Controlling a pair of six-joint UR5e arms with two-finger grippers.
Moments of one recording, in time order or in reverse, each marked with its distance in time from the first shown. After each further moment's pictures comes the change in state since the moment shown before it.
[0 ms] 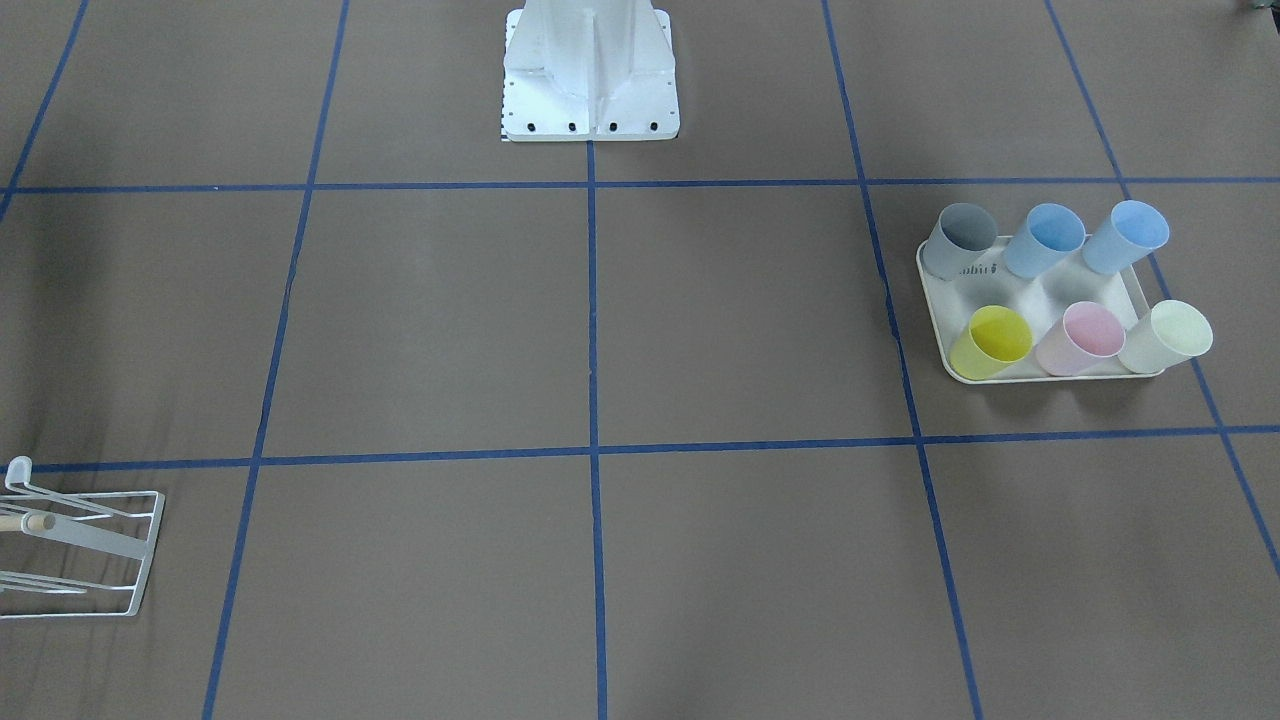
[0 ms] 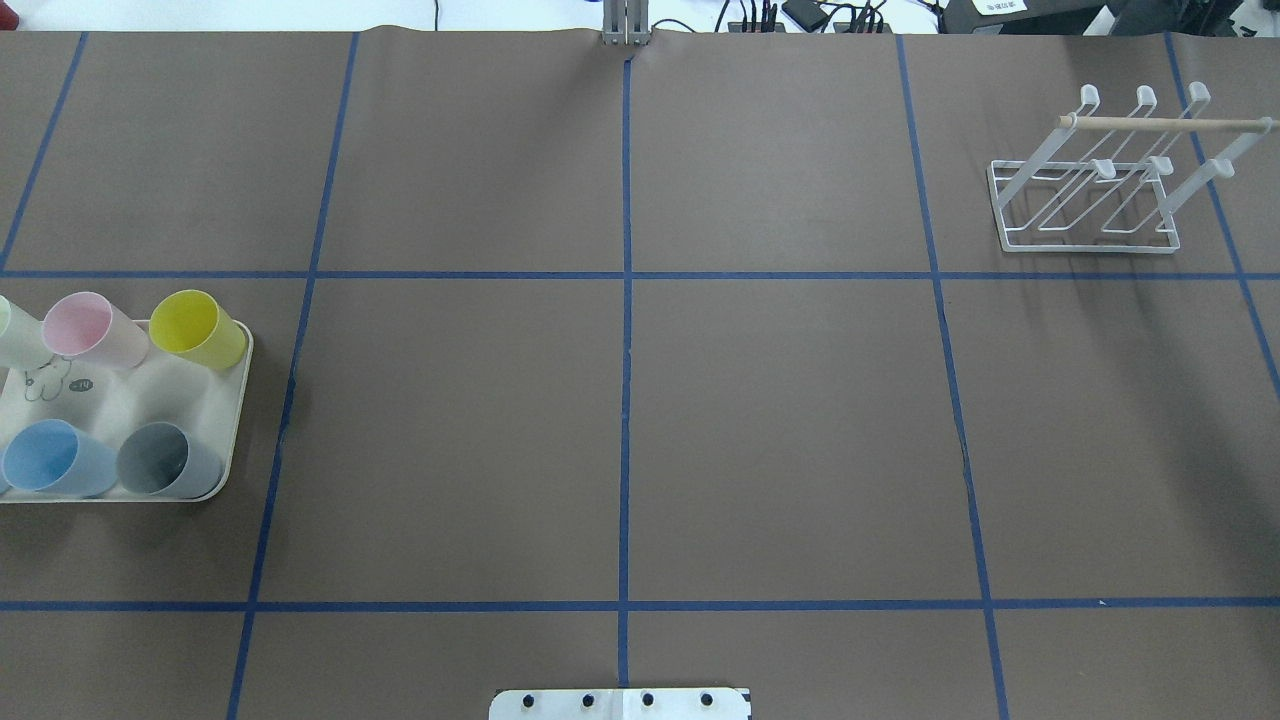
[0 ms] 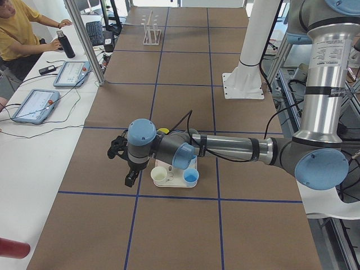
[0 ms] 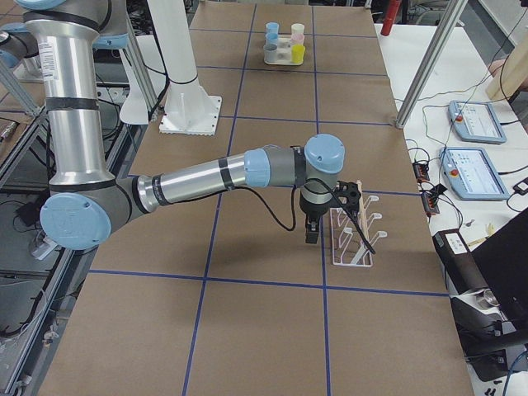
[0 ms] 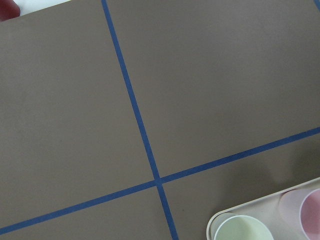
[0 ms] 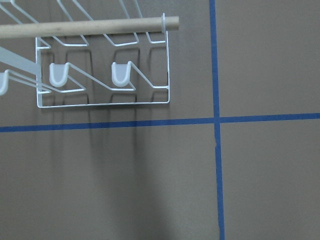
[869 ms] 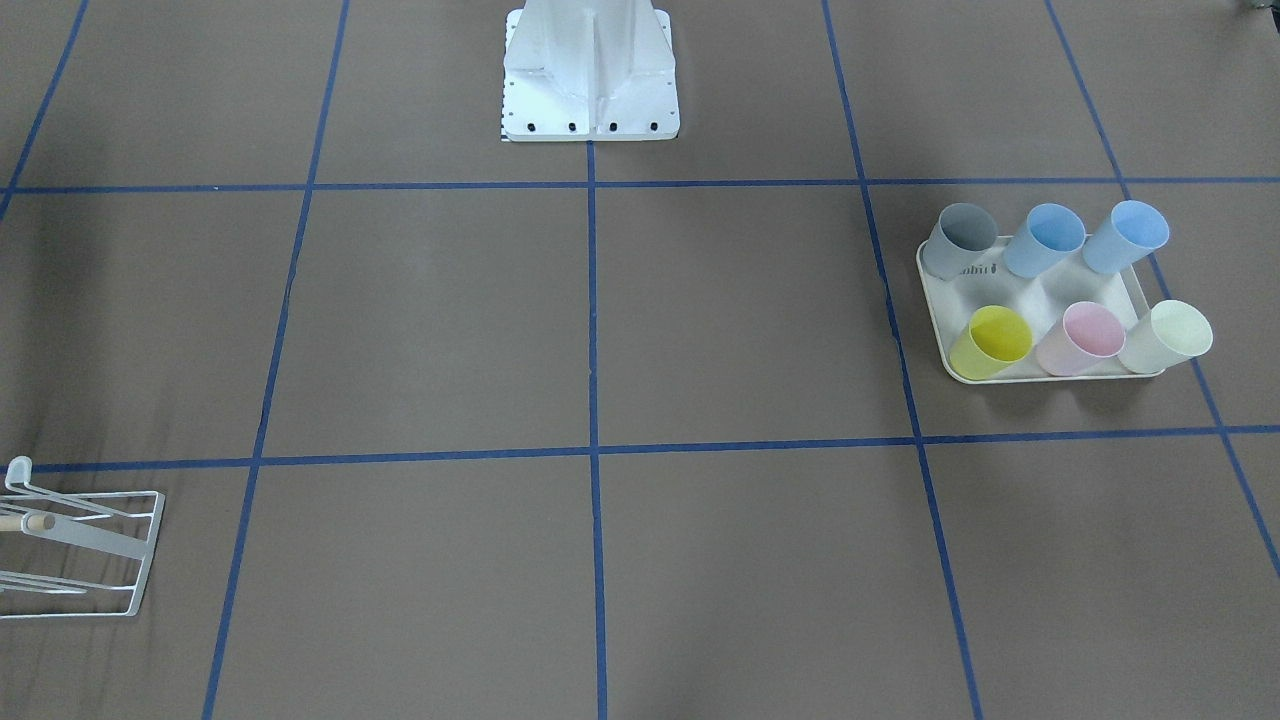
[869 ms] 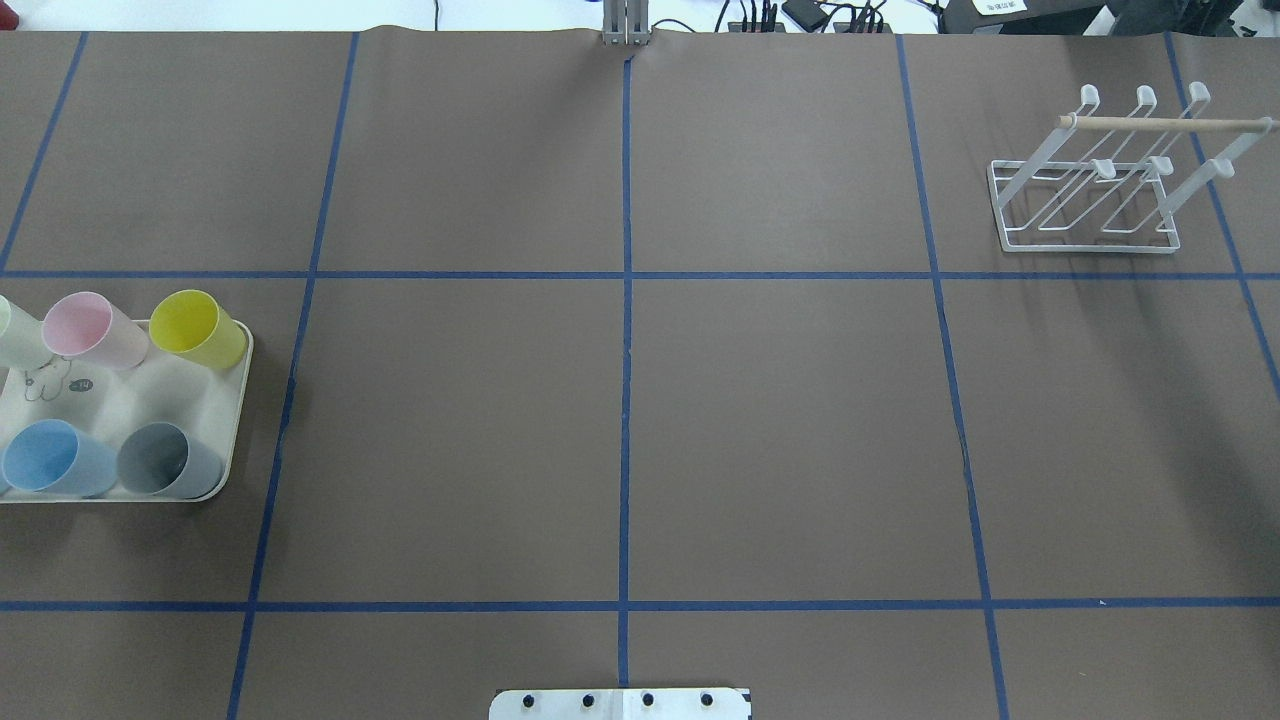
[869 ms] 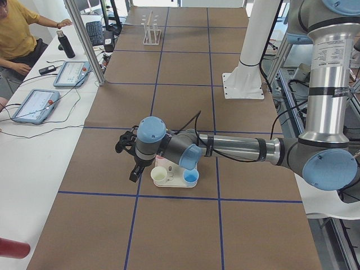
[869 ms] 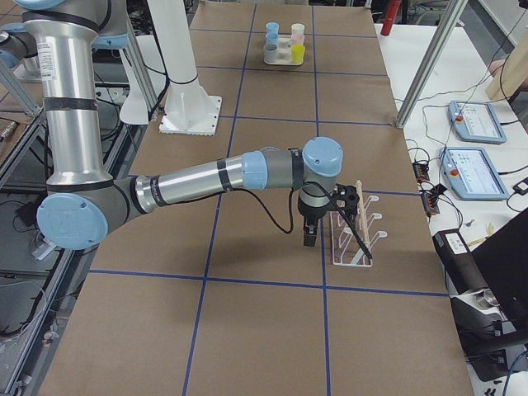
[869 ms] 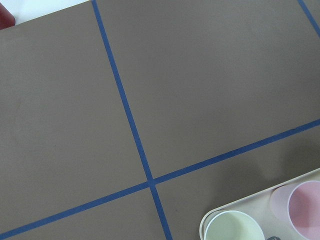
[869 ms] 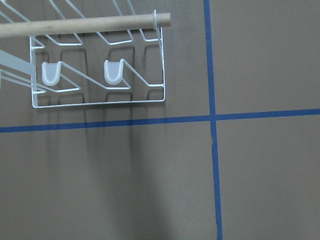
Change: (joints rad) left arm 0.053 0.072 -0.050 -0.138 -0.002 -0.010; right arm 0.002 -0.005 -0.005 0.001 -0.001 0.007
